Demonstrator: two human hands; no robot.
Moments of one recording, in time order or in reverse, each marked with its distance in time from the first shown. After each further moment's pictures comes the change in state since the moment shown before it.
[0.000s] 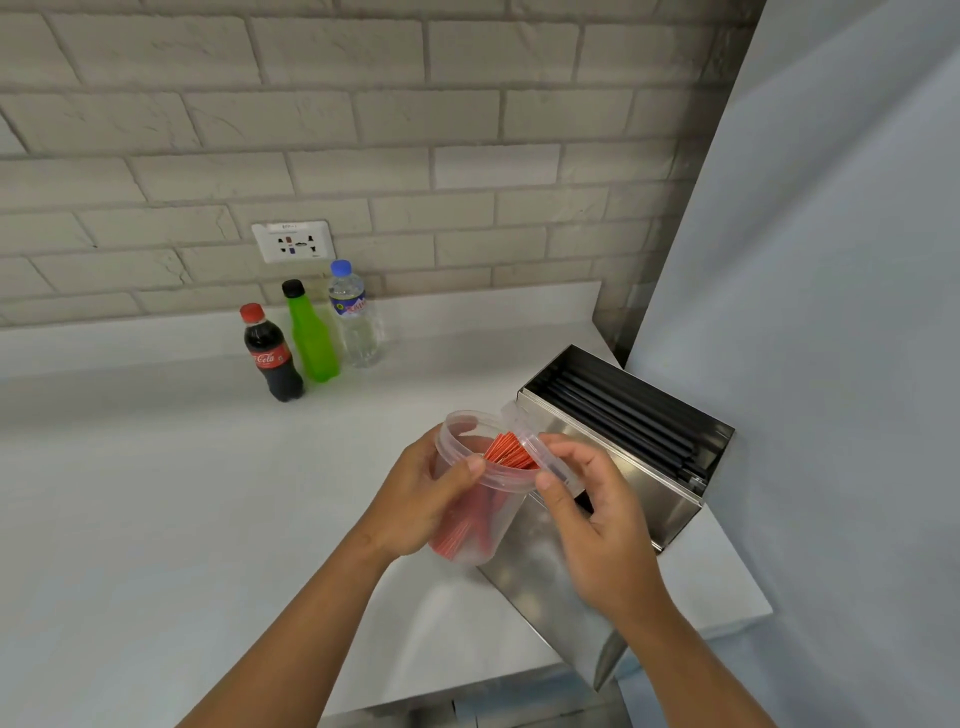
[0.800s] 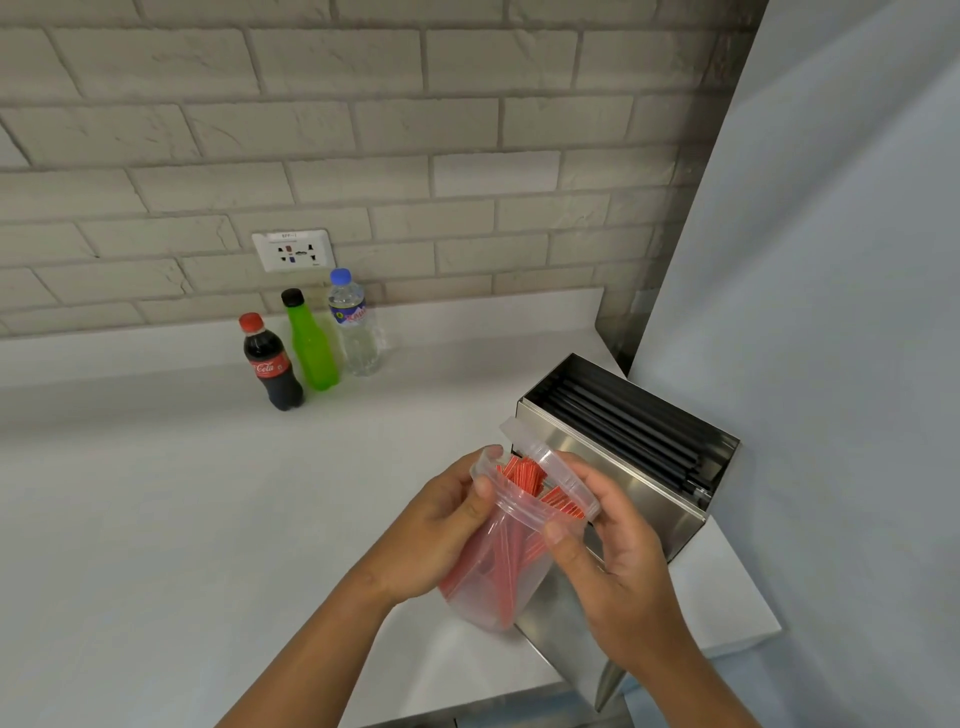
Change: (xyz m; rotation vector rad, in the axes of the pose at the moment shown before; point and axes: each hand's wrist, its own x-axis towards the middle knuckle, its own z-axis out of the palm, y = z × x) left_hand -0.016 0.026 0.021 -0.007 -0.209 0.018; right_hand -0.016 -0.012 -0.013 0.041 -0.125 0.012
